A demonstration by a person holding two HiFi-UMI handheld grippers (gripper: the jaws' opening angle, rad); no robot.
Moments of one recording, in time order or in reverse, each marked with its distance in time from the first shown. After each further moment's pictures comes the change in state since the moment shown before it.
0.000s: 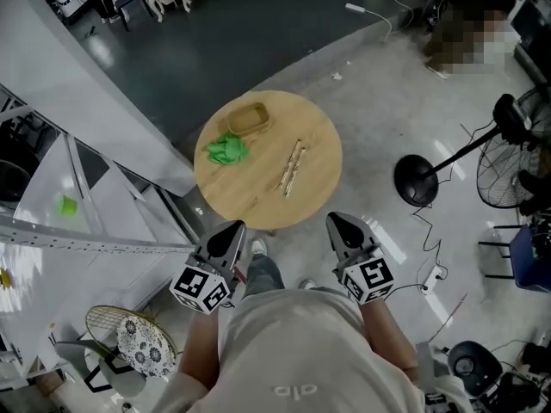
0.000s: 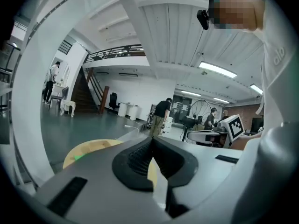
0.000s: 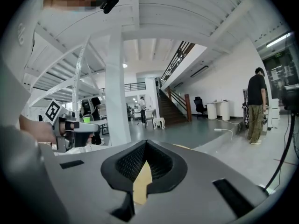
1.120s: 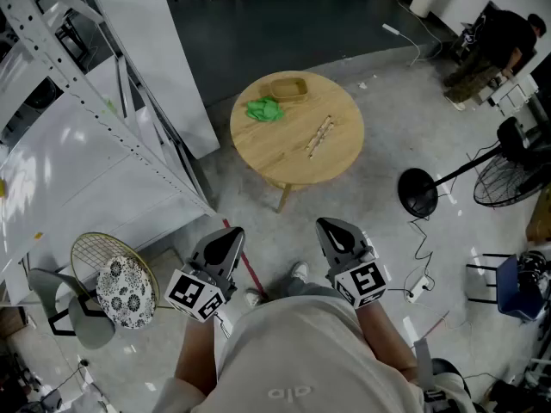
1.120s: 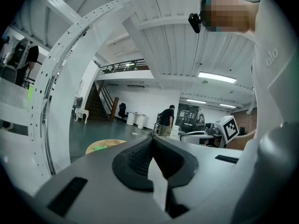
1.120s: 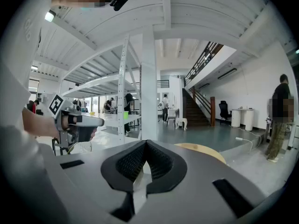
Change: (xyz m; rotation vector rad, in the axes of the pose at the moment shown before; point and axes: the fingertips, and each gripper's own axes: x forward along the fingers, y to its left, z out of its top) left arm -0.247 -0.101 -0.039 0.001 -0.123 0.138; right arm -0.118 0.215 -0.030 -0.170 0.026 0.247
